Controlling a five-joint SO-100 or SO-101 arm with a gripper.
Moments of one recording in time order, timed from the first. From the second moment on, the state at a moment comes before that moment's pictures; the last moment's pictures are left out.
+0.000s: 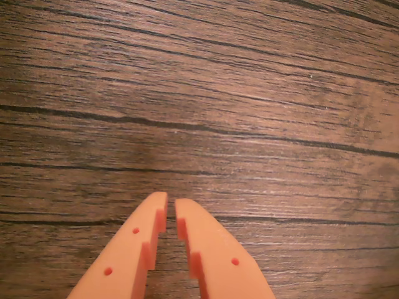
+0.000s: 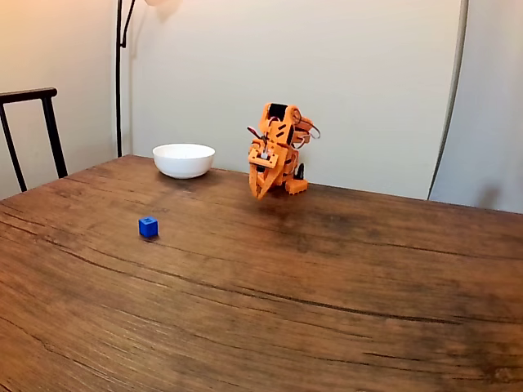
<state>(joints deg) 15.8 190.7 178.4 75.1 114.0</state>
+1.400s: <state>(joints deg) 15.8 190.7 178.4 75.1 114.0</state>
